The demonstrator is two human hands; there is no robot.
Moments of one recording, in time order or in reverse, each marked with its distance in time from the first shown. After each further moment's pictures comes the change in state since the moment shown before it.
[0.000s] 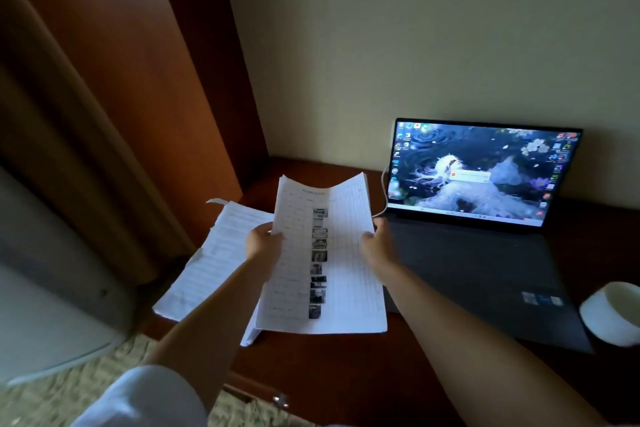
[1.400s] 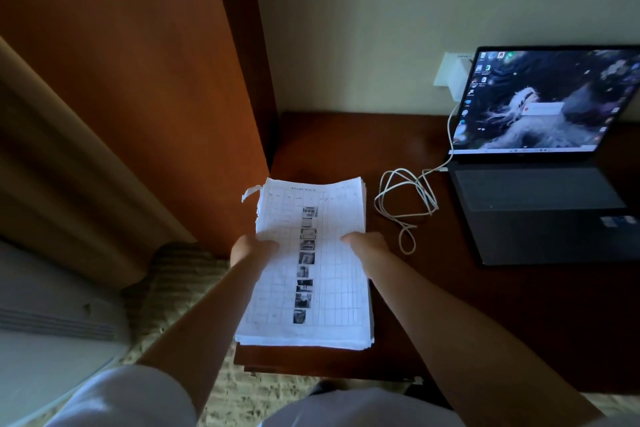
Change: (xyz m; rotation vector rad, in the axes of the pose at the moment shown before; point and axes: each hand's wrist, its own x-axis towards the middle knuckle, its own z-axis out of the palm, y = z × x) left_hand 0.176 -0.112 -0.142 0.473 -0.246 -0.196; right_hand -0.025 -0.038 0.232 0.177 0.099 0.677
